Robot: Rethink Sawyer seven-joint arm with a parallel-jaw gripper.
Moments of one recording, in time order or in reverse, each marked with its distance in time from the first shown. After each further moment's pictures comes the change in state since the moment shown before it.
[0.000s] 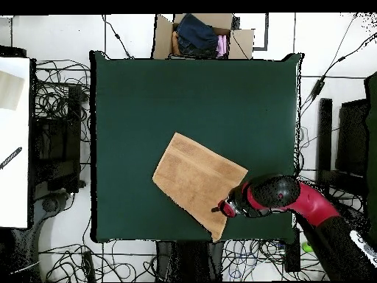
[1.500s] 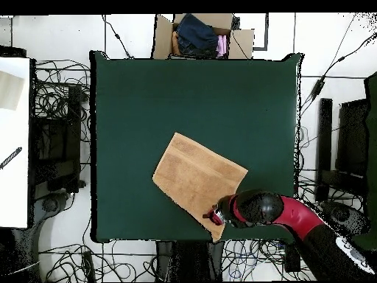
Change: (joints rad) arm 0.000 0.020 -0.031 0.115 -0.069 -0.216 0.000
